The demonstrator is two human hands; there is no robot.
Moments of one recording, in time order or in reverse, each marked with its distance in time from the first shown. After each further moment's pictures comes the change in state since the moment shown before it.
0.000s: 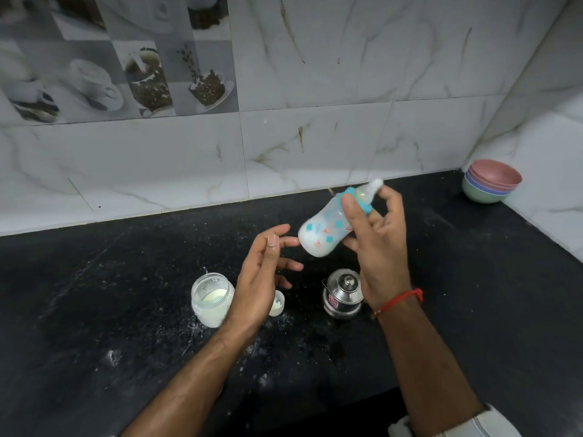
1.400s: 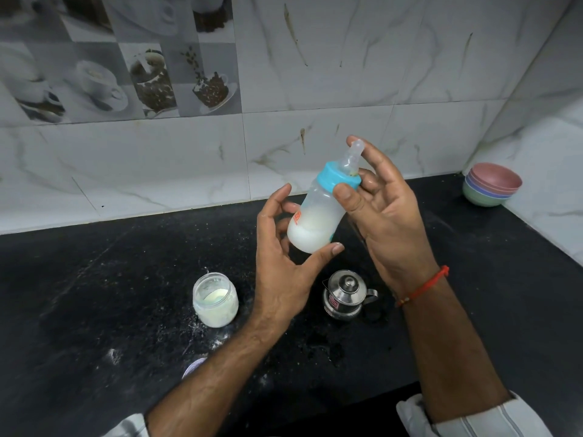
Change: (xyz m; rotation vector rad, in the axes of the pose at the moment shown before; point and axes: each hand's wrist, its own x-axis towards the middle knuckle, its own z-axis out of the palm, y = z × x) left_hand 0.002 0.022 0.036 -0.055 0.111 0.384; right_hand 0.006 -0.042 0.005 -0.076 -0.349 -0.149
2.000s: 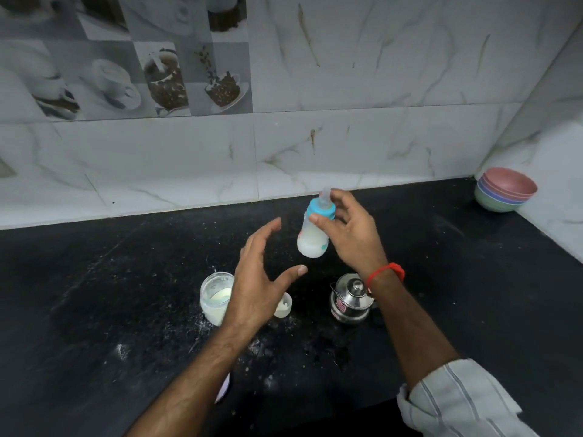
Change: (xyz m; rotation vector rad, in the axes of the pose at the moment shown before) left_hand -0.005 -0.041 -0.062 0.457 -0.129 -0.147; right_hand 0.031 0.095 -0.005 -0.424 -0.003 0.084
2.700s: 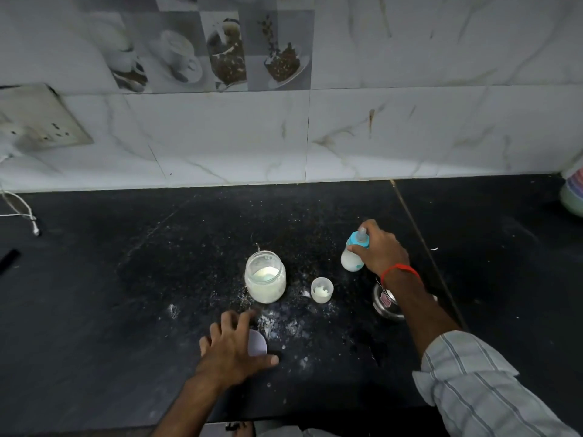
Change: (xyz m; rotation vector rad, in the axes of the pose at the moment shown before) left_hand -0.113 -0.115 -0.067 0.778 -0.426 -0.643; right_hand 0.019 0.109 0.035 -0.741 -0.212 0.253
